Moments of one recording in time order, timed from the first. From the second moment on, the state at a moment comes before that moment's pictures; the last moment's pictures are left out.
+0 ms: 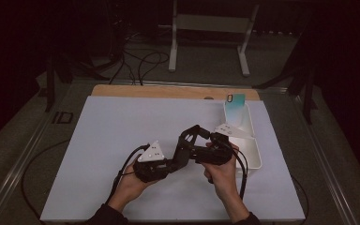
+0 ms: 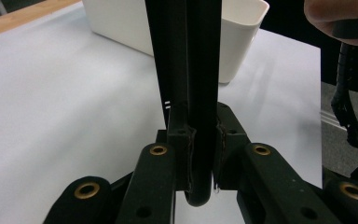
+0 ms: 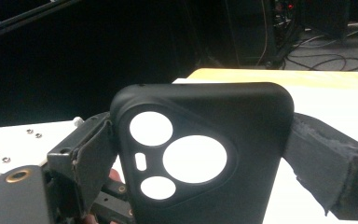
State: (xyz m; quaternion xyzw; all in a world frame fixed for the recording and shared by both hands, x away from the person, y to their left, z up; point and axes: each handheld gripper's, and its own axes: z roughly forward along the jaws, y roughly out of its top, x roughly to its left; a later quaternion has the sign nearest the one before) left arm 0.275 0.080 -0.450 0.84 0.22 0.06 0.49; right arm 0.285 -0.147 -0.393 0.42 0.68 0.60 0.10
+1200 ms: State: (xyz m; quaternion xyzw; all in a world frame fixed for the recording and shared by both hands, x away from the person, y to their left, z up) left arm 0.272 0.118 -0.447 0.80 0.30 0.15 0.50; right arm 0.285 -0.147 -0.392 0.42 0.69 0.58 0.13
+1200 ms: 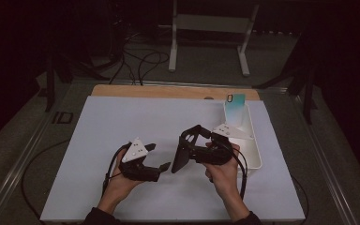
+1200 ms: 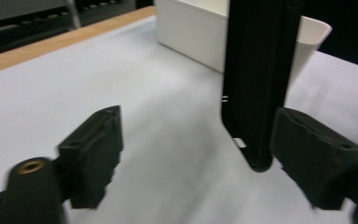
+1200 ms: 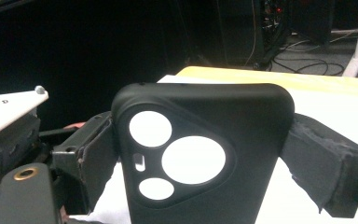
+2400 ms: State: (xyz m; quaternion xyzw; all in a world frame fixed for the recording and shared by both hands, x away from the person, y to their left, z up) left arm 0.238 0.212 -0.483 0.74 0.40 0.24 0.49; right arm 0.292 -0.152 -0.384 0.42 0.69 0.57 0.15
